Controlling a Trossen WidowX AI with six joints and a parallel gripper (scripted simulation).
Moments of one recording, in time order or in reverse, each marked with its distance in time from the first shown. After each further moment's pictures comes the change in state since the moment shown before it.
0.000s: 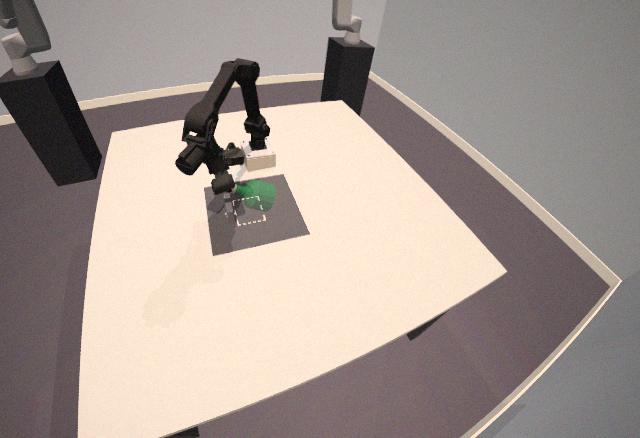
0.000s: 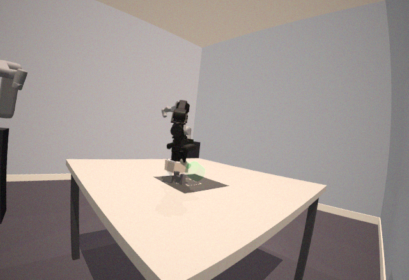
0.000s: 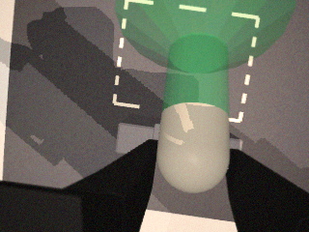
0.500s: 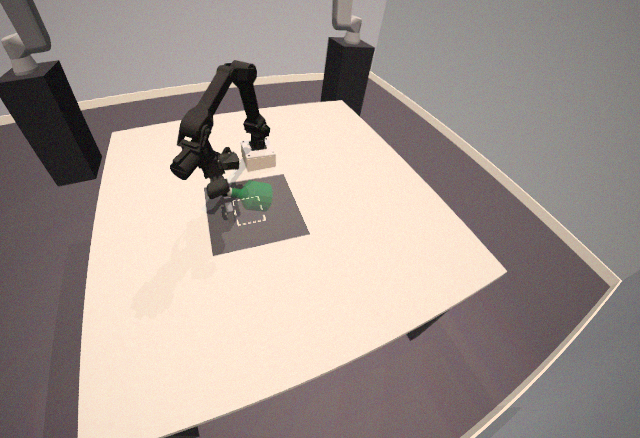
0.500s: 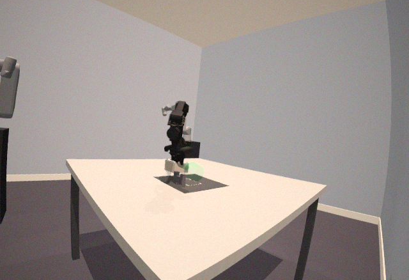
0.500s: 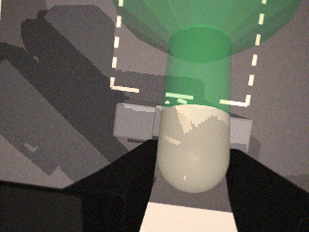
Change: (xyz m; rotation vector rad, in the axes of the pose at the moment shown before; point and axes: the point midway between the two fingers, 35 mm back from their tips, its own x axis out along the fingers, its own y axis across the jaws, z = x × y) arm 0.009 0.001 -0.018 0.008 0.003 -0.010
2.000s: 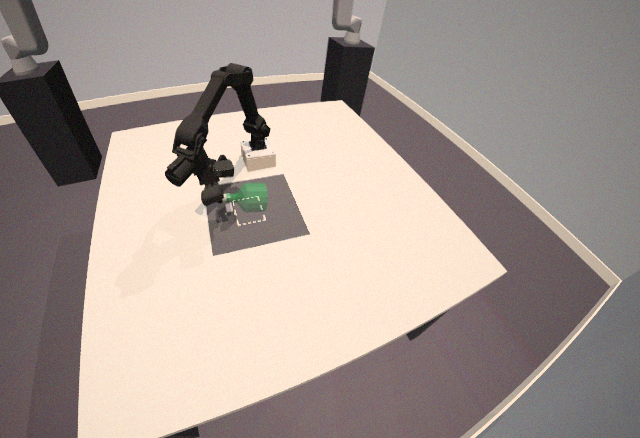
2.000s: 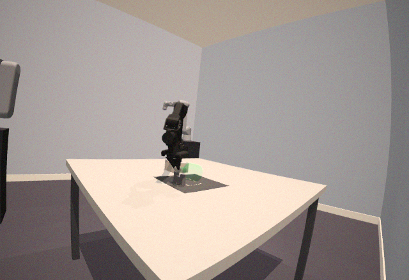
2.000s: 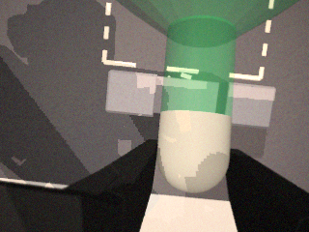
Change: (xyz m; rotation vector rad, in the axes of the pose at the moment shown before) arm 0.019 0.002 -0.024 0.020 0.013 -0.019
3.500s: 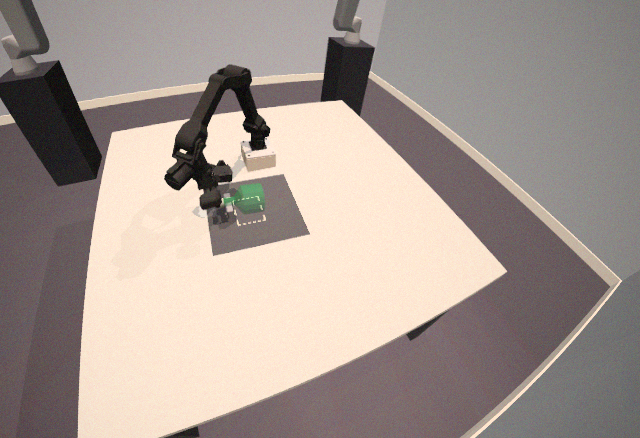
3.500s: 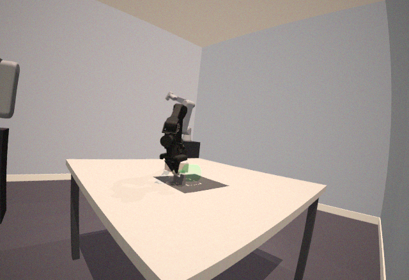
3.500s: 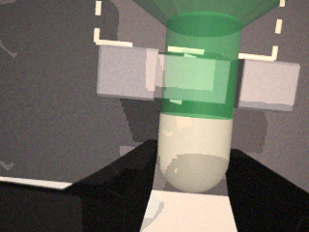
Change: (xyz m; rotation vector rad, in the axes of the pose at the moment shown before) arm 0.016 0.002 -0.013 0.005 0.026 -0.013
